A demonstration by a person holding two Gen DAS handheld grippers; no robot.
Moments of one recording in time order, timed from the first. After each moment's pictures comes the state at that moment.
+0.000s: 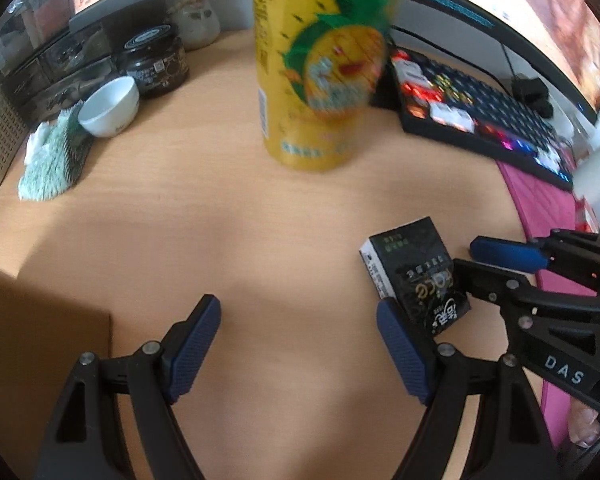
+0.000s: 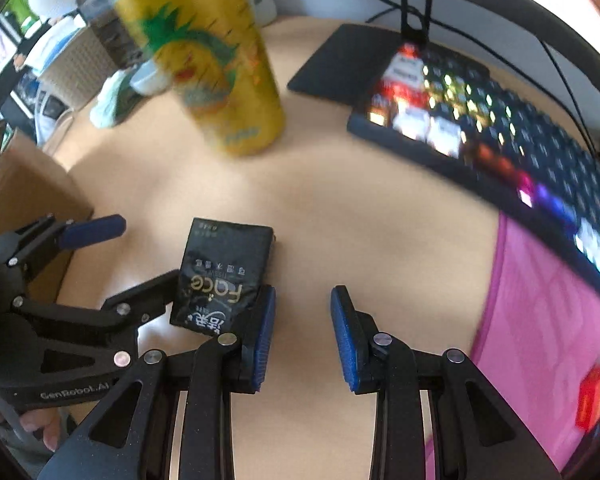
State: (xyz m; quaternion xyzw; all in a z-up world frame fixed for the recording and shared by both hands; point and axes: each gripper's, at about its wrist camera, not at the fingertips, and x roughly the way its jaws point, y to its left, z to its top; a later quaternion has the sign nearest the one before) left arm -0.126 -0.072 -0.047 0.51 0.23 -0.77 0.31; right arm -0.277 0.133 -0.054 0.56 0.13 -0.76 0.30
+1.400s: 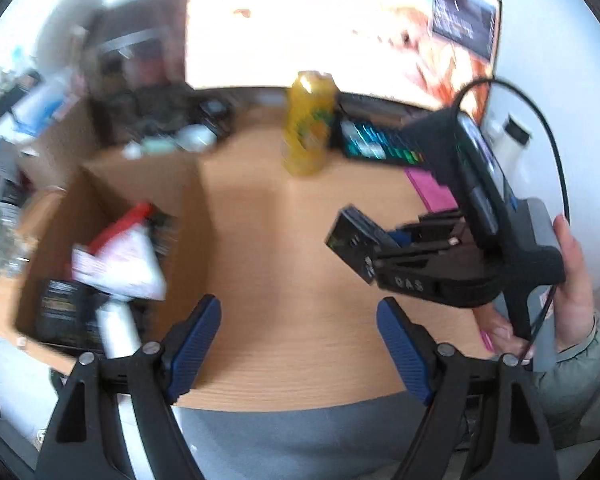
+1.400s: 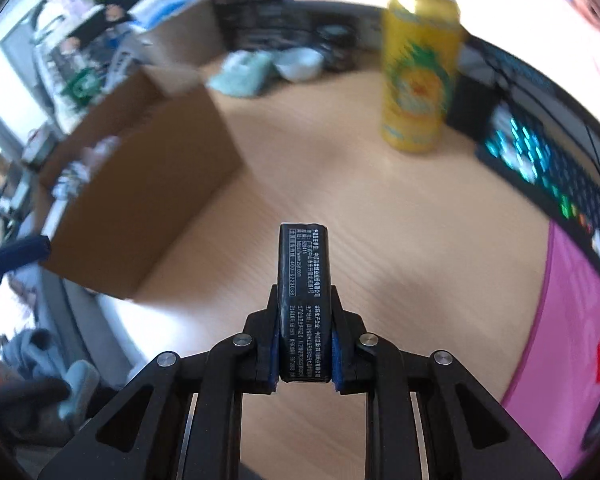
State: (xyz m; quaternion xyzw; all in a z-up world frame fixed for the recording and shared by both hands) left arm 0.049 0.012 0.090 0.40 0.18 -0.84 0.31; right arm -0.152 0.057 0.018 0.50 0.17 -0.75 0.41
